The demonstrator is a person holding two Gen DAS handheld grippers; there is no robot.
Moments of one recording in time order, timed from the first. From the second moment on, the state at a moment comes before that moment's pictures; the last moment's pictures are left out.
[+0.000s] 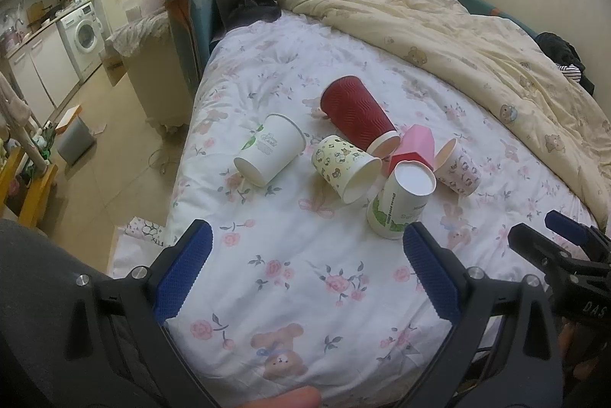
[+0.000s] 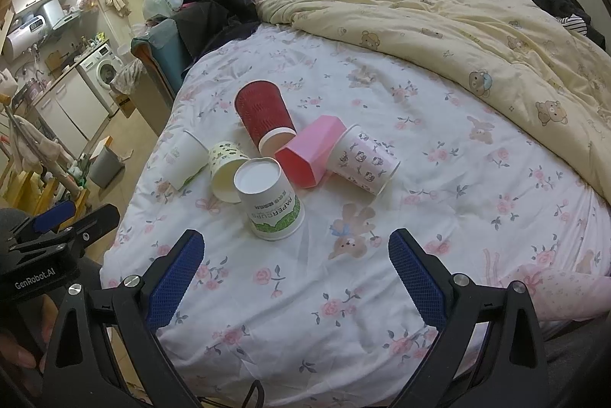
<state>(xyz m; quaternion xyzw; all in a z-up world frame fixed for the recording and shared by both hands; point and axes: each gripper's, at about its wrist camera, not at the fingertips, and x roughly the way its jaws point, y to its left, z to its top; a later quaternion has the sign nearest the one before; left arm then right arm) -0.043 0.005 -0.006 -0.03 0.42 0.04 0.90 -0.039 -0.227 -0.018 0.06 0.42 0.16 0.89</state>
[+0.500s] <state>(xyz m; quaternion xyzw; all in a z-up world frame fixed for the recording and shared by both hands) -0.044 0.005 -0.006 -0.03 0.42 0.04 0.90 -0.039 -0.225 -0.018 0.06 0.43 0.16 0.89</state>
